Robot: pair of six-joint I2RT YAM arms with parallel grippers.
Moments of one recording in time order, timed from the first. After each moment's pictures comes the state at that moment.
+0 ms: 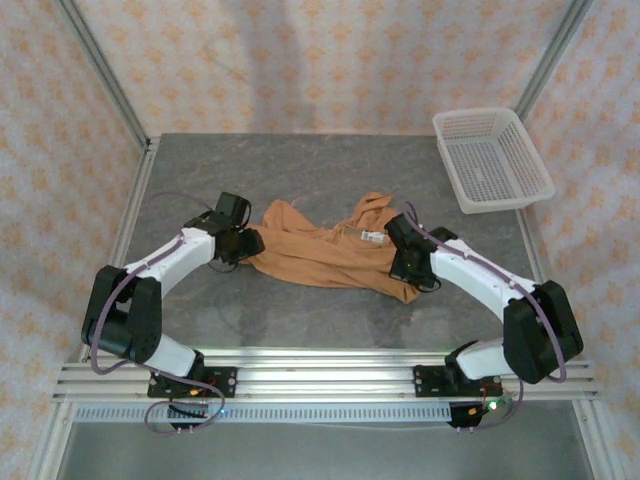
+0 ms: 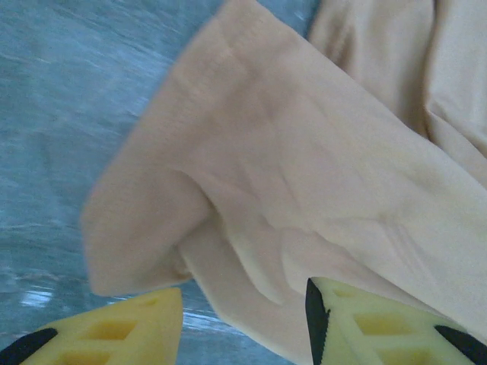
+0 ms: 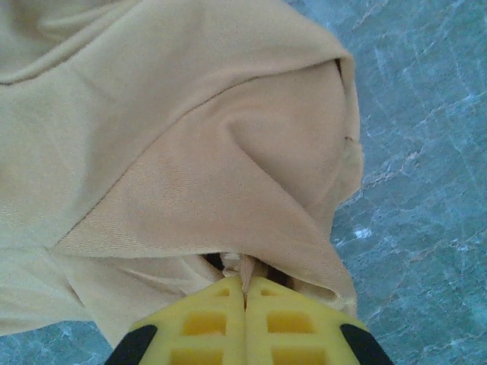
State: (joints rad) left arm -0.22 1.49 0.91 -0.57 0.03 -0.66; right arm 0.49 1.37 0.88 -0.88 0.18 0.82
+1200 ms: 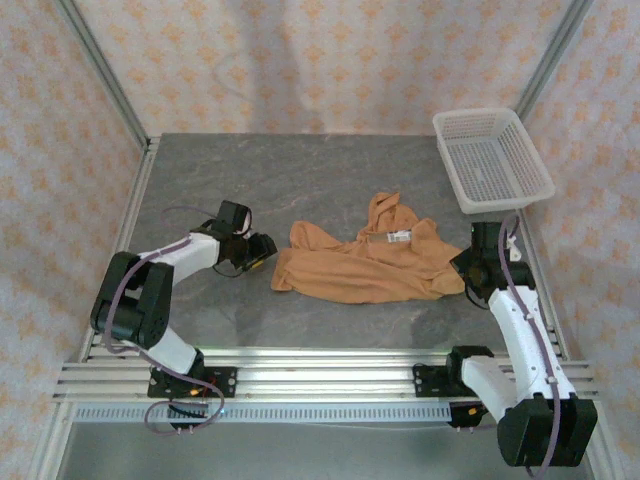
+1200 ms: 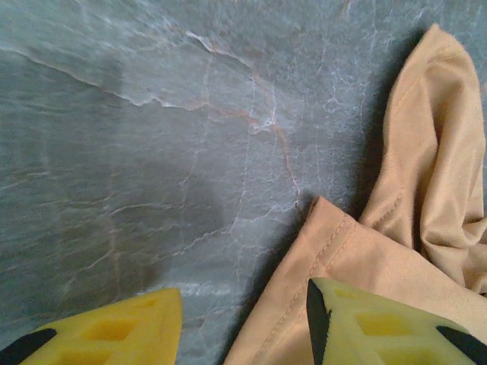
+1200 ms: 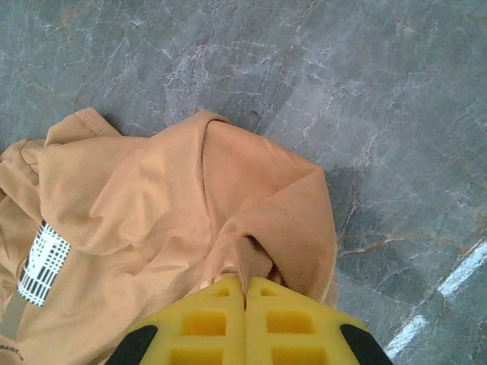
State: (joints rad) left arm -0.22 1.59 0.81 -0.31 0.32 -0.75; right arm -0.03 0.89 0.74 -0.88 0.15 0.91
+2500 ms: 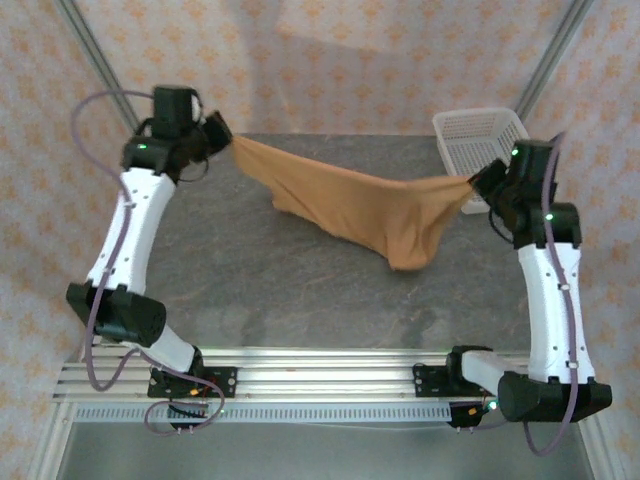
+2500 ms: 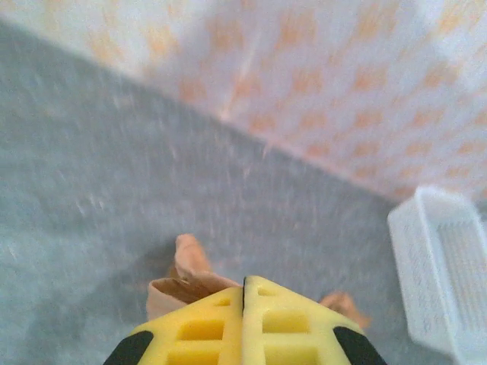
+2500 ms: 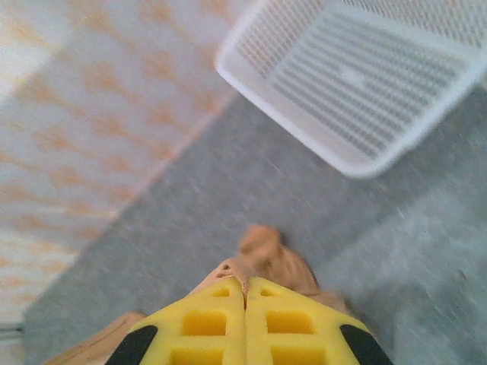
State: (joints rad) left arm -0.06 1.56 1.85 -0.85 0.12 -0.59; right arm -0.05 1.14 1.52 -0.96 0.02 0.74
